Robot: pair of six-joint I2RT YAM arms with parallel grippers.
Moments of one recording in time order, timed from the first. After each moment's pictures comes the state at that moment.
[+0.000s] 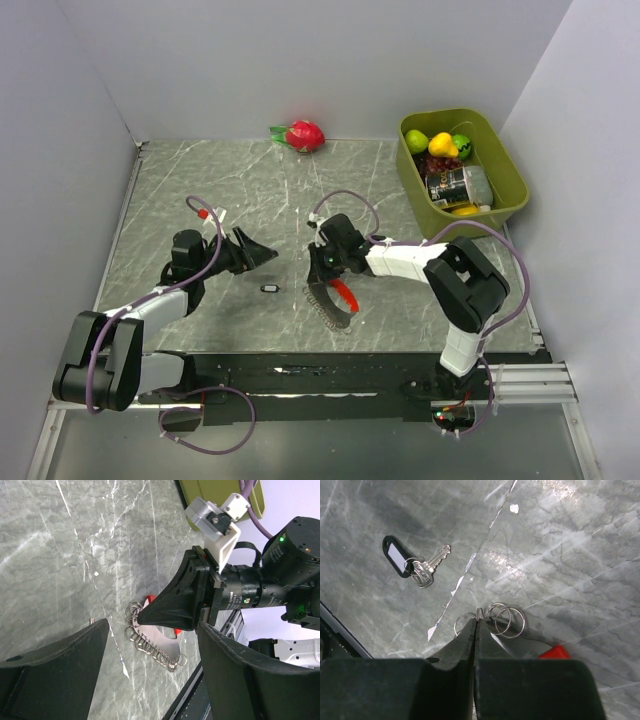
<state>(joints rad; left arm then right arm) -0.18 1.24 0.38 0.56 0.69 -0.77 0.73 1.78 1.00 -0.09 -0.28 0.40</state>
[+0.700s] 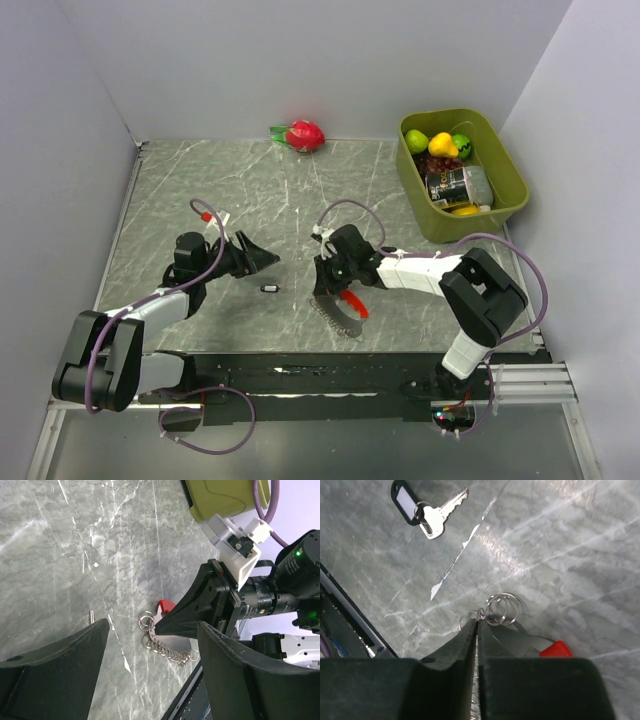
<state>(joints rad) -0.20 1.24 0.36 0.56 0.69 -0.75 0.74 1.66 0.86 -0.07 -0.33 0.34</state>
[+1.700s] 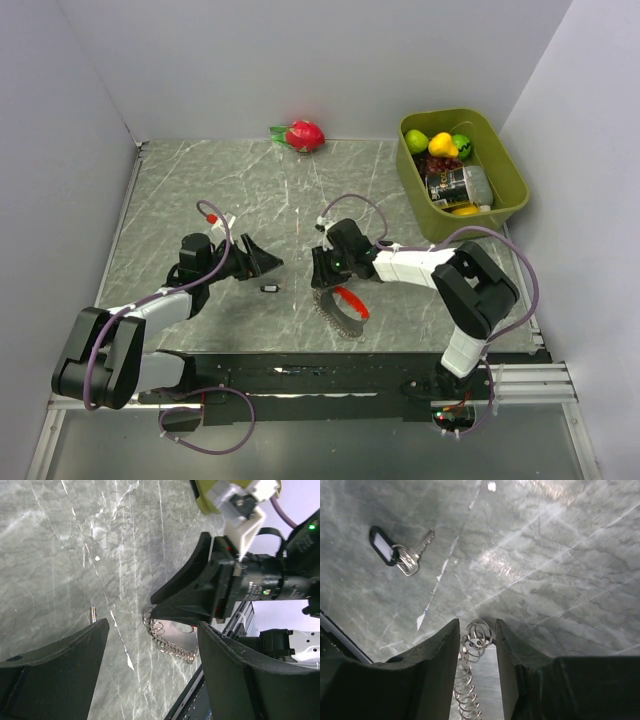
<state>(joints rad) -0.24 1.26 0.36 0.54 0.66 -0.72 0.72 1.71 0.91 -0.07 -0.24 0.42</state>
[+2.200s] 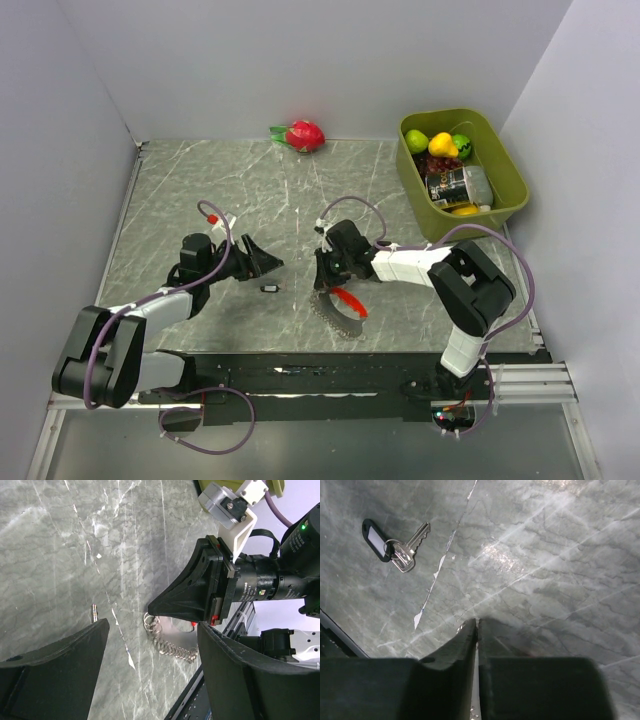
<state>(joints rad) -0.24 1.26 0.36 0.53 0.65 -0.72 0.72 1.75 0.92 -0.07 -0.27 0.43</state>
